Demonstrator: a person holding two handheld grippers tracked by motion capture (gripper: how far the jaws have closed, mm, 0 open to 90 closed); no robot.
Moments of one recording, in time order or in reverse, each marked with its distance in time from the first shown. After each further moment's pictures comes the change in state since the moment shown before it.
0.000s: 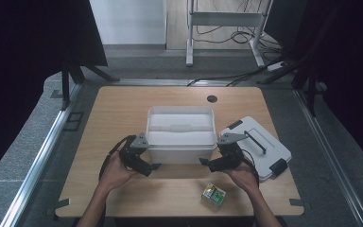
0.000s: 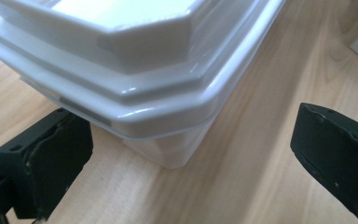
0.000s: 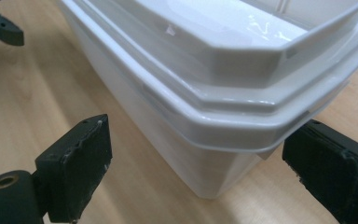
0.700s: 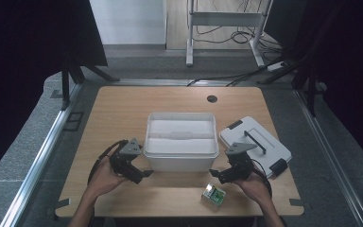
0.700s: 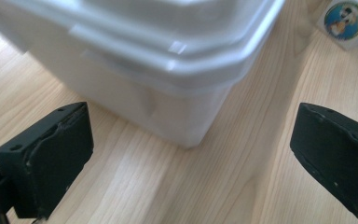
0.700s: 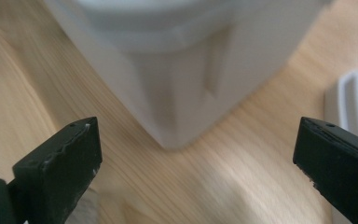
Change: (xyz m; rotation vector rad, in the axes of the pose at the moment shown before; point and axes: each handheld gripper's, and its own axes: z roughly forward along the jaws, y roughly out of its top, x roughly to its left) left arm -0.001 -0.016 -0.027 0.012 -0.040 0.038; right arm 0.003 -0.031 -0.024 0.096 -0.044 0.017
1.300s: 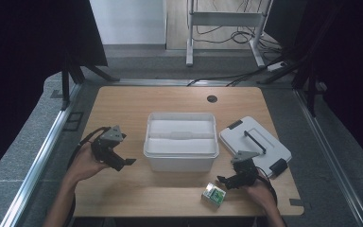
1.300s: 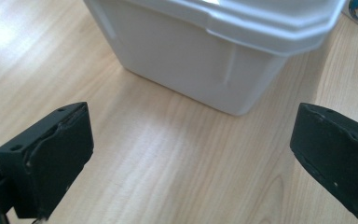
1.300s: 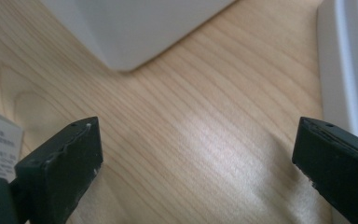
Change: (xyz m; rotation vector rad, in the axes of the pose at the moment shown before) left arm 0.048 -0.001 -0.042 0.030 0.015 0.030; right arm -0.018 -0.047 0.015 0.082 -0.050 0.013
